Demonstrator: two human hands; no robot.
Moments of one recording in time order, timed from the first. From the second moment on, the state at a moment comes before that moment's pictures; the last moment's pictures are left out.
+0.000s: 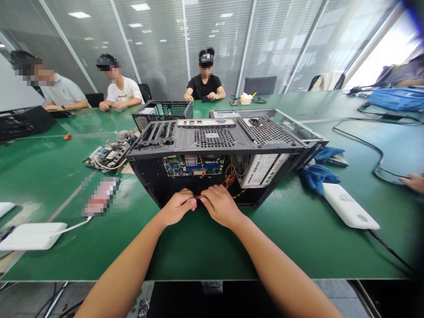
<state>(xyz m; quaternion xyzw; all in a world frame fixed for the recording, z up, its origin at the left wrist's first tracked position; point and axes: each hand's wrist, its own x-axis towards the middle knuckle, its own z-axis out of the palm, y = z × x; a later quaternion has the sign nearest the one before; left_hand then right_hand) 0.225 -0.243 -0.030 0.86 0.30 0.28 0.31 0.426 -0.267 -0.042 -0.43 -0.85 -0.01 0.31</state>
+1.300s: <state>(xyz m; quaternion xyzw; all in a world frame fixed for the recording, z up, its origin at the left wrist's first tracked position) 0.232 -0.247 -0.034 0.87 0.33 0.31 0.17 0.428 -0.266 -0.046 -0.45 -0.83 -0.08 0.33</state>
